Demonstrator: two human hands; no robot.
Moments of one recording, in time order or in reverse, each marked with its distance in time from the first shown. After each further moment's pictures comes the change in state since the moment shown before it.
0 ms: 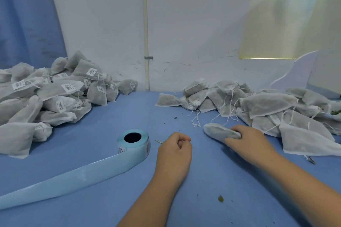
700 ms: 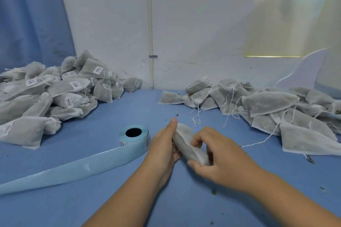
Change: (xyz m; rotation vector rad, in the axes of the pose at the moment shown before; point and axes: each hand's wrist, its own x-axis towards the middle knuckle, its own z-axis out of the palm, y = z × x) left_hand -0.003 0.015 -0.013 -0.638 -0.098 -0.313; right_hand -0.064 -0.052 -0.002 0.097 -0.136 -0.666
